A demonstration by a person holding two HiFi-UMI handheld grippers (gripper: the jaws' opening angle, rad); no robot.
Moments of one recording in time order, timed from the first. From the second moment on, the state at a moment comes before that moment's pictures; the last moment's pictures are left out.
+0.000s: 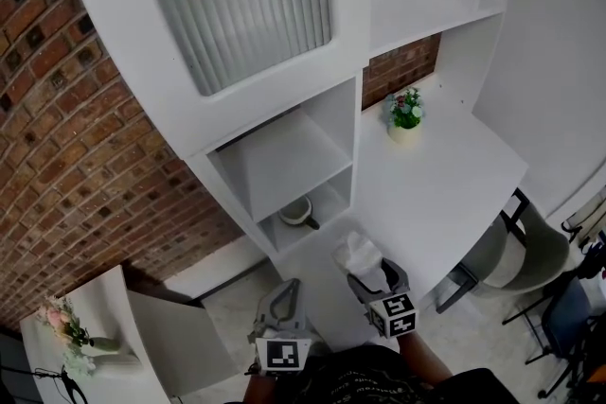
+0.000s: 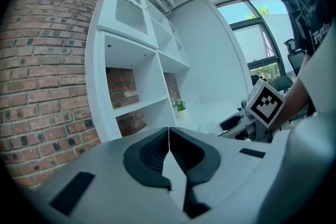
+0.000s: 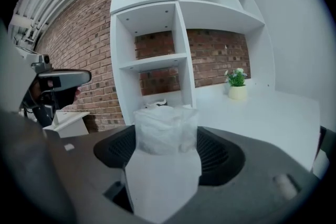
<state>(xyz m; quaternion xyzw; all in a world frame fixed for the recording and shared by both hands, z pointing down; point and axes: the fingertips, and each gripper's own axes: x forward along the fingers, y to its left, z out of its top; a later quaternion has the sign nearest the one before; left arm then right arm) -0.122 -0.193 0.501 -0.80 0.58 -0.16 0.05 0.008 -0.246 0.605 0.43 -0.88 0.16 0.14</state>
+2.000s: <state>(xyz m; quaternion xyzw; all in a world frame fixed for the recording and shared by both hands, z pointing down) -0.128 -0.200 0.515 -0.79 0.59 -0.15 0.02 0.005 -0.233 0.696 0.40 -0.85 0.22 0.27</state>
